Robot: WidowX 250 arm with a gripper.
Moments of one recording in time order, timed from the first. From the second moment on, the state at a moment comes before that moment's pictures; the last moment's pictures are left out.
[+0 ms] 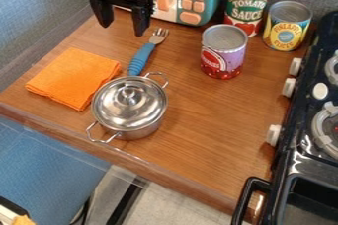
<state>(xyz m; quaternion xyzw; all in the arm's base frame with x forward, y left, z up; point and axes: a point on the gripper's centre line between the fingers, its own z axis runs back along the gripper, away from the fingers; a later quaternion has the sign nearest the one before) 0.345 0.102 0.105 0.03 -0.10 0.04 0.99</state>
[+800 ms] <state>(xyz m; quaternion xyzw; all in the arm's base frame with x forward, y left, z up) 0.298 0.075 0.096 0.00 -0.07 0.02 1.00</state>
